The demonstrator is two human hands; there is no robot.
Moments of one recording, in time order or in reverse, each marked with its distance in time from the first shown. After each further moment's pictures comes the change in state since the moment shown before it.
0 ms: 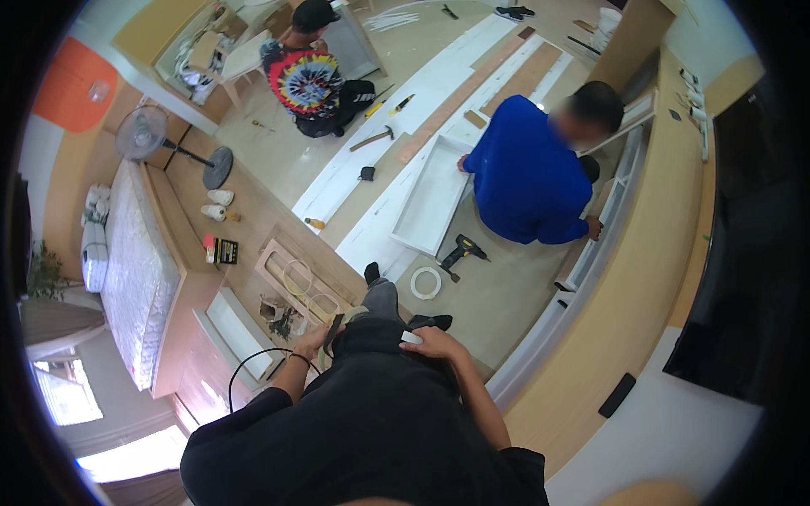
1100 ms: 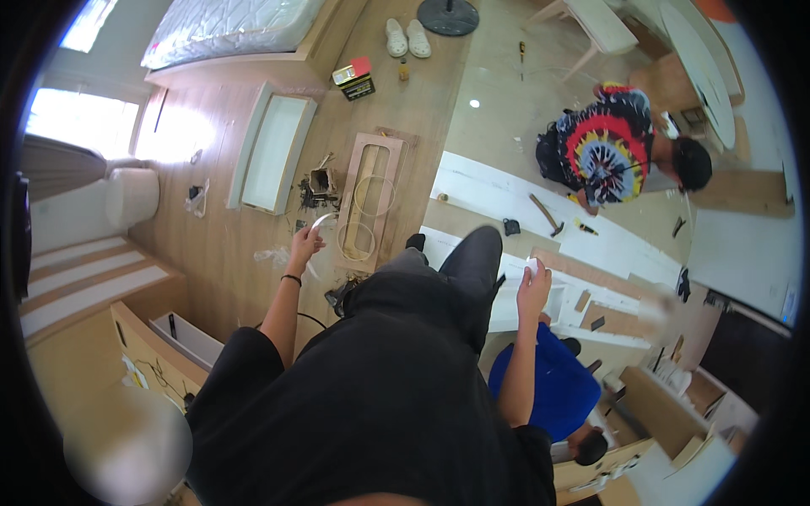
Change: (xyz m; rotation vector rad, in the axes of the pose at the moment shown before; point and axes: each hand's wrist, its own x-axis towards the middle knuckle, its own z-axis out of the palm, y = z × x) left_hand 0.036 -0.019 -0.334 -0.847 0.957 0.093; right_hand 0.509 -0.305 -0.137 -0.864 0.509 -0.394
